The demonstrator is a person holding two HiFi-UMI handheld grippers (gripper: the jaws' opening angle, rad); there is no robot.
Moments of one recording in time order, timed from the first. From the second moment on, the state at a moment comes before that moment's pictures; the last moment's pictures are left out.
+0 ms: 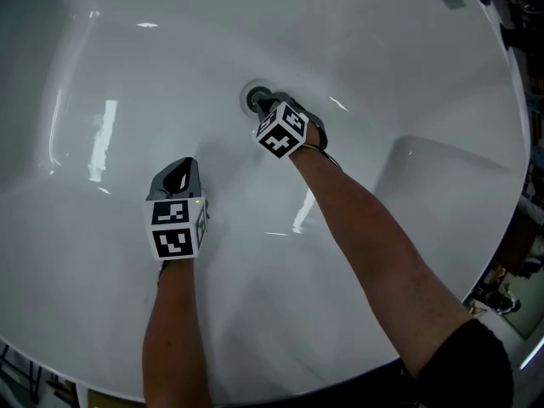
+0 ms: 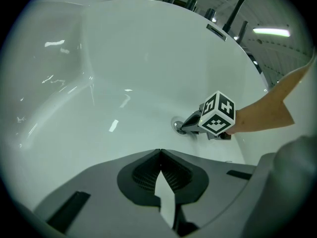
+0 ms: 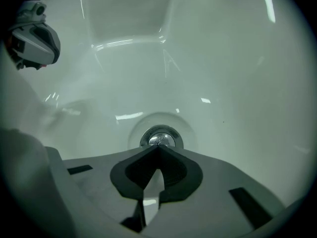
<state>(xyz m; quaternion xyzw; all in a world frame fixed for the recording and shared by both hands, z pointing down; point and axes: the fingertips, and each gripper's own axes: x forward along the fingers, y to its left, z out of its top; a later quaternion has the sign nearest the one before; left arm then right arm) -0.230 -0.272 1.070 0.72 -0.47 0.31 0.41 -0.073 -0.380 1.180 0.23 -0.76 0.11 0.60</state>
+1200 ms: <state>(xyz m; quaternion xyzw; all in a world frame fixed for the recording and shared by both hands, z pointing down) -0.263 -0.212 0.686 0.70 -0.57 0.14 0.40 -0.082 -0.237 0.707 0.36 -0.83 0.24 0.34</state>
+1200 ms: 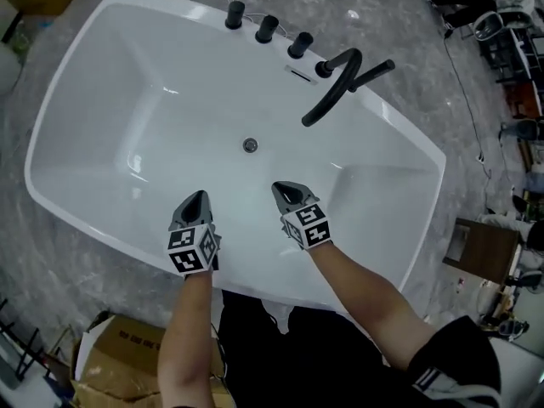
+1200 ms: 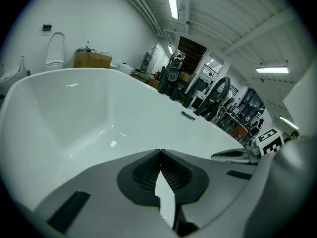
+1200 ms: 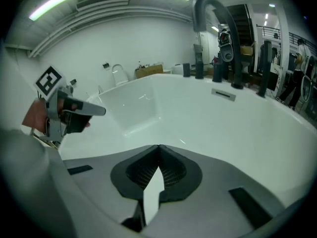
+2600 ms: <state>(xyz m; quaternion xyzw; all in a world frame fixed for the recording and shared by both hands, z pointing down) -0.037 0.117 0.248 0.75 -0.63 0.08 0.18 0.087 0.094 0.224 0.26 -0.96 0.11 0.04</state>
